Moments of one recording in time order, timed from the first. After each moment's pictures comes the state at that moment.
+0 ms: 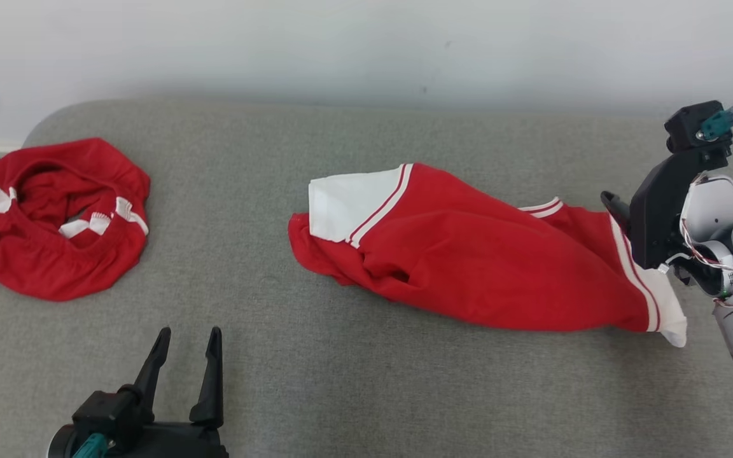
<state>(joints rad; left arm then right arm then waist) -0.10 0.07 -0.04 0.23 -0.21 -0.11 -0.26 -0.78 -0.42 0.28 0.54 0.41 0.13 0.71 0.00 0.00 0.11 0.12</state>
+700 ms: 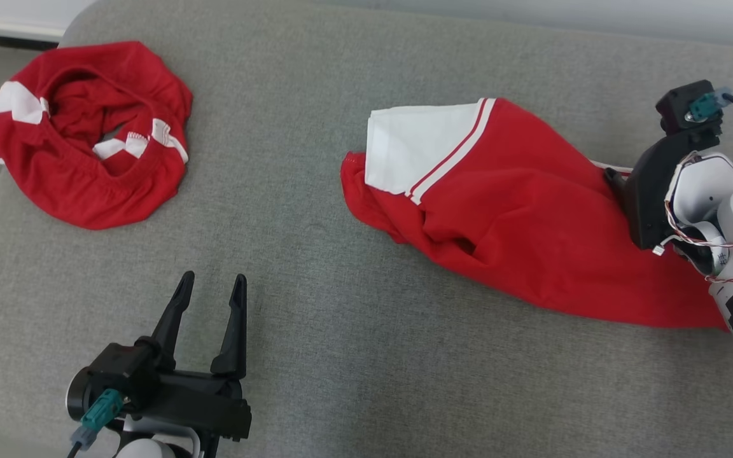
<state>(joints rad) -0.21 0.05 -0.09 0.20 -0.22 -0.12 -0.26 -0.91 -0.43 0.41 0.75 0.38 0.13 0.55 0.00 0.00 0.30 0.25</state>
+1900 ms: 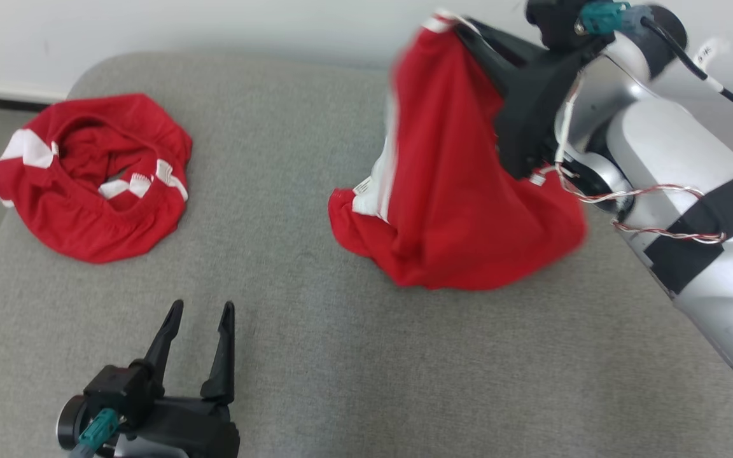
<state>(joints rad) -0.17 0.06 -0.07 0.24 -0.19 -0.12 -0.26 -1.17 -0.36 0.79 0.52 0.59 0.13 0.24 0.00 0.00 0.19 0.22</state>
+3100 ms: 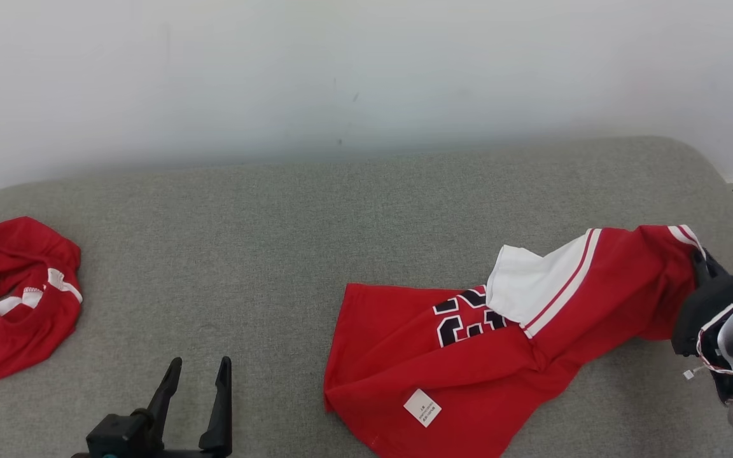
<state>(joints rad) -0.04 0.08 -0.08 0.22 -0.24 -0.08 -0.24 -0.63 -0.38 0.06 0.96 0.23 0.13 -0.06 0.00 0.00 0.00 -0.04</state>
